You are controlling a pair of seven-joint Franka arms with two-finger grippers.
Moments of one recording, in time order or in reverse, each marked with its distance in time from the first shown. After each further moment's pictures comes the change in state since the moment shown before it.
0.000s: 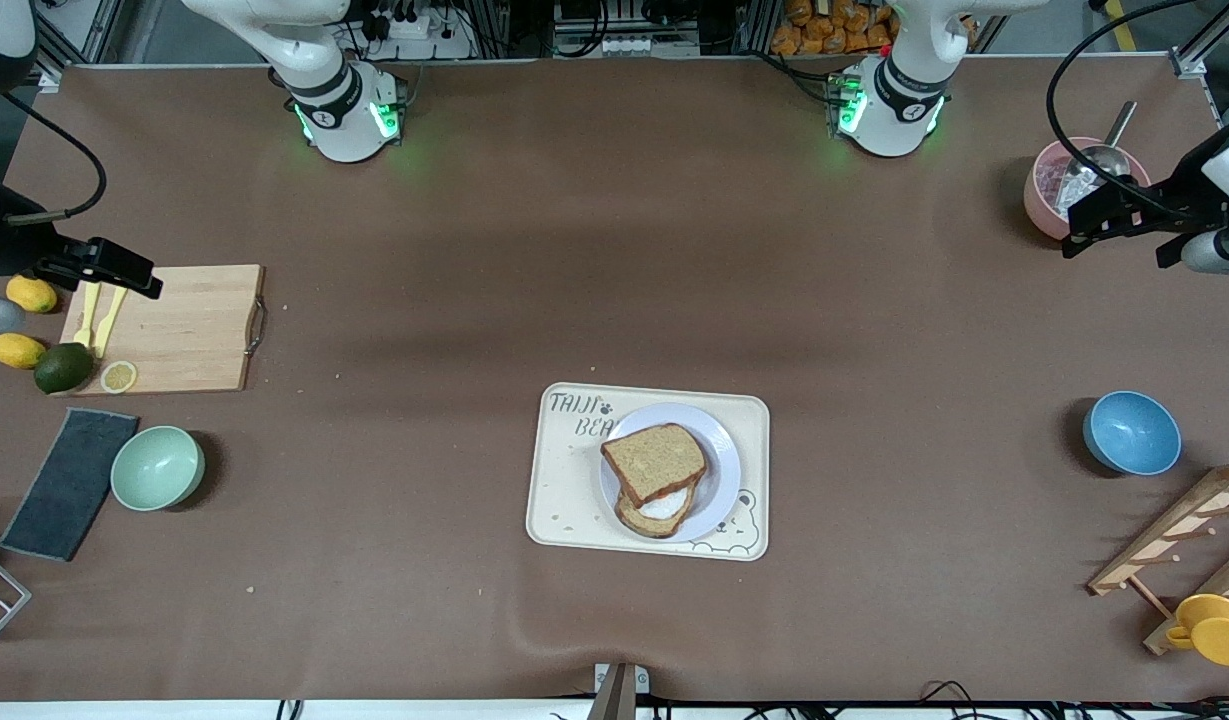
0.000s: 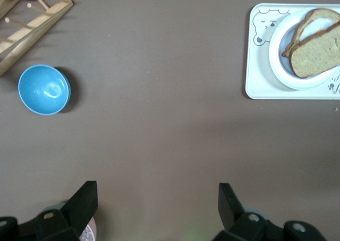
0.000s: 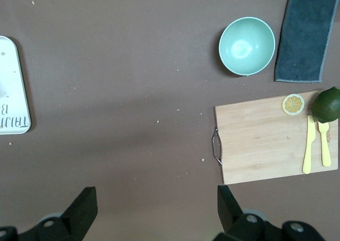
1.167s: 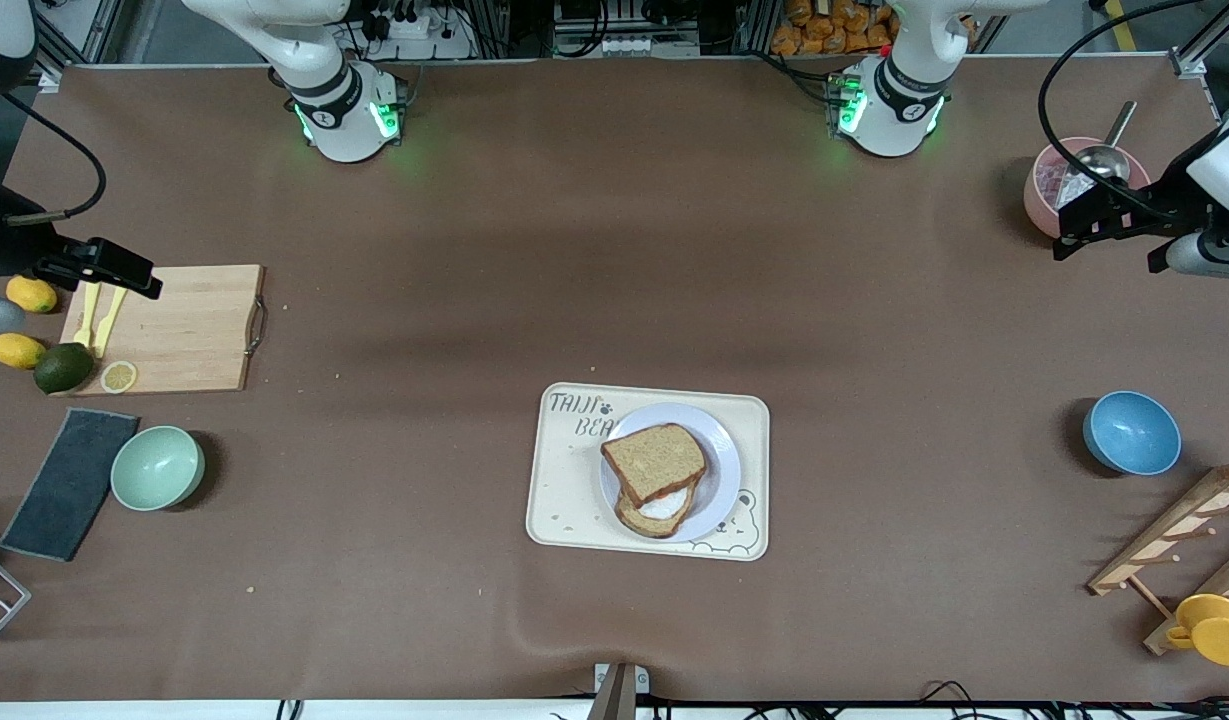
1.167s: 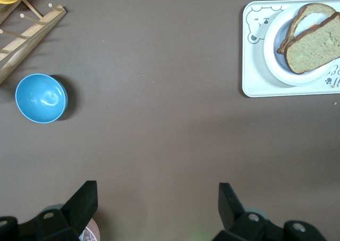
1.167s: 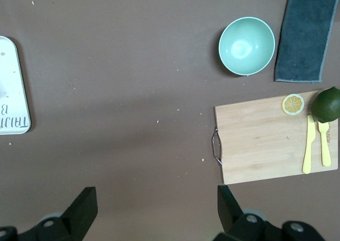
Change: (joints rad) left arm 0.000 0.005 -0.009 0.000 0.000 0.013 0.064; right arm 0.000 0.001 -0.001 0.000 0.000 0.000 0.000
